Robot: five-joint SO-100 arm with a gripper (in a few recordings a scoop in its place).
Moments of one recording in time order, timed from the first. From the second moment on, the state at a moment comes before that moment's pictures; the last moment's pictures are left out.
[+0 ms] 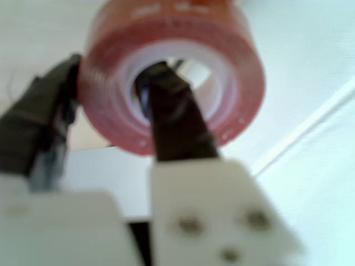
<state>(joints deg) -9.6 86.1 74.4 65.8 -27.8</state>
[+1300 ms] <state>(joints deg) -13.7 20.4 0.1 66.9 -27.8</state>
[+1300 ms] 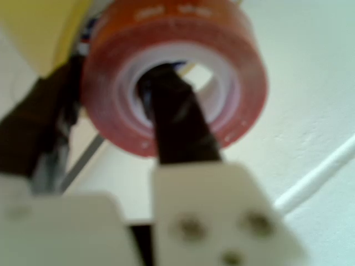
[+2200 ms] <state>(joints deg) -9.3 27.2 -8.2 98.3 -27.8</state>
